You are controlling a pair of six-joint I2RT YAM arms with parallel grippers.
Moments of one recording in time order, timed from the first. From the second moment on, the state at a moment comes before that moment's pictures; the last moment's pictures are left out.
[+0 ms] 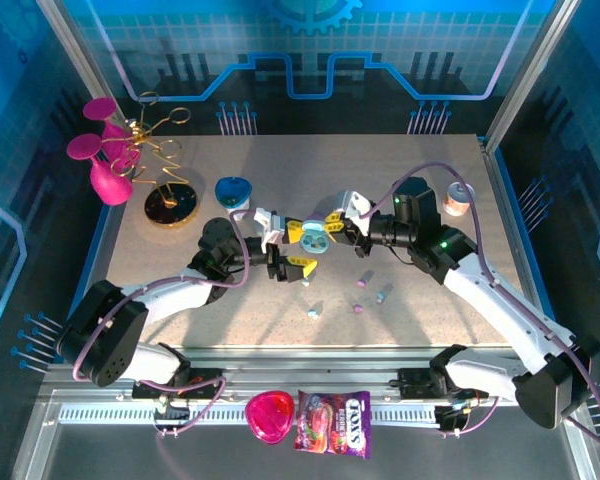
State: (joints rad) left arm -0.50 1.39 0.57 0.93 0.94 -0.22; right arm 0.52 1.14 1.03 -0.32 -0.59 -0.46
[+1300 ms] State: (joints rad) left arm -0.50 1.39 0.57 0.95 0.92 -0.22; right arm 0.53 1.17 1.03 -0.31 -0.59 -0.45
